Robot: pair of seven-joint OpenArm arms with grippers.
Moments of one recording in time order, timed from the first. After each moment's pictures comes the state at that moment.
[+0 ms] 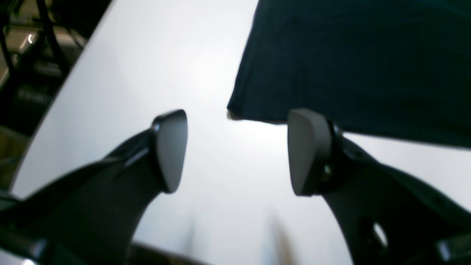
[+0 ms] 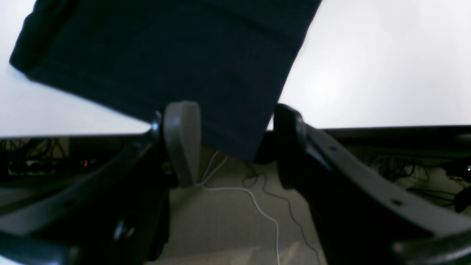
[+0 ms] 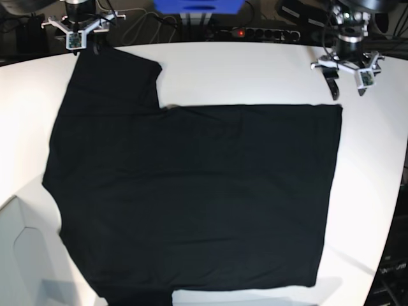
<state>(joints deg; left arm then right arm) 44.2 -14.3 -23.6 111.2 -19.1 0.3 14.0 -60.3 4.1 9.8 117.5 0.4 0.0 -12.5</state>
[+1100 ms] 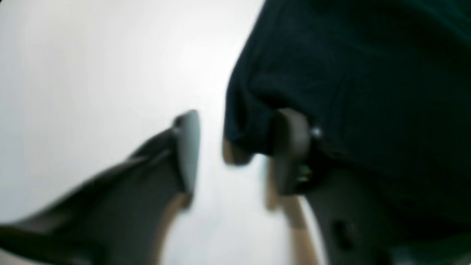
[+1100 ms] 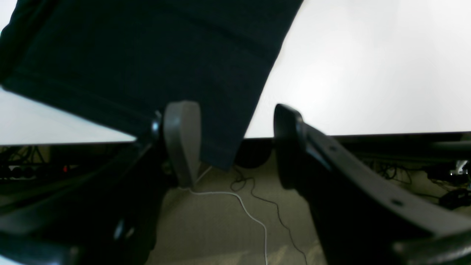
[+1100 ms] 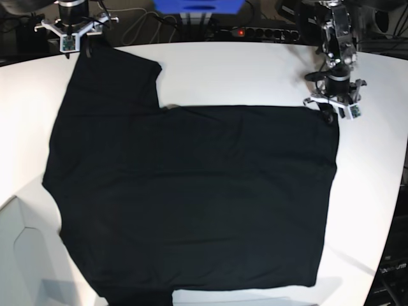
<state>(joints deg) 23.6 -13.3 -19.4 85.9 -19.8 0.4 13.8 -59.9 5.5 12.0 117.3 0.3 0.0 -12.5</state>
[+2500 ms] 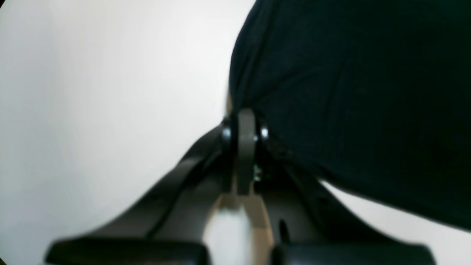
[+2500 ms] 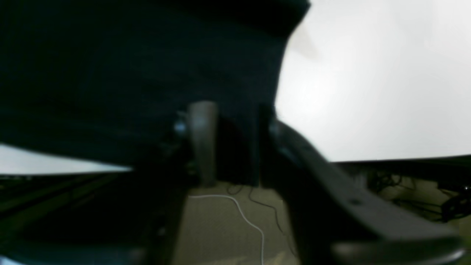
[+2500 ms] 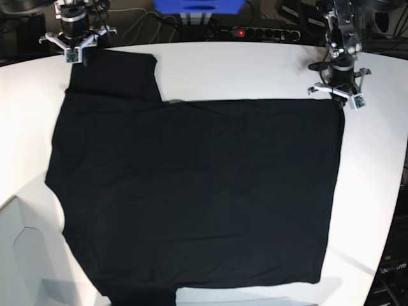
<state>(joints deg) 28.0 -12.8 -22.2 91.1 -19.2 0.6 17.4 -49.7 9.4 10.1 102.8 0.4 0.0 -10.4</state>
